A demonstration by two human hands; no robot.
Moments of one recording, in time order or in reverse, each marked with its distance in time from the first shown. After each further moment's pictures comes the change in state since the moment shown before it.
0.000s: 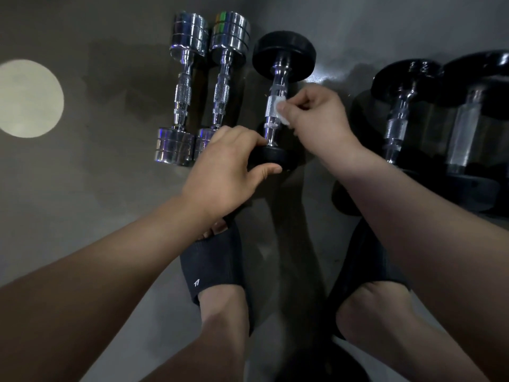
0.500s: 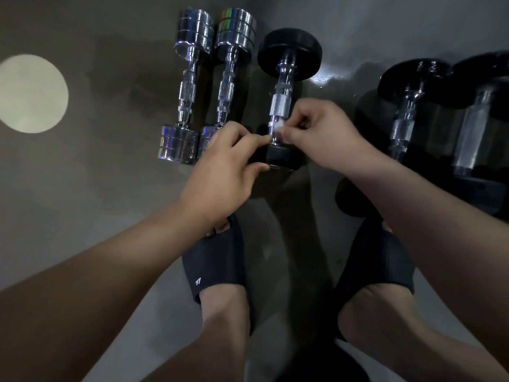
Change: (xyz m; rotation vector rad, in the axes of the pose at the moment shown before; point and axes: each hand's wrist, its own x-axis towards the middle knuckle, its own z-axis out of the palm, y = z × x) left_hand -0.012 -0.002 -0.002 -0.078 0.047 -0.016; right_hand -0.009 0.008 -0.013 -0.267 -0.228 -0.183
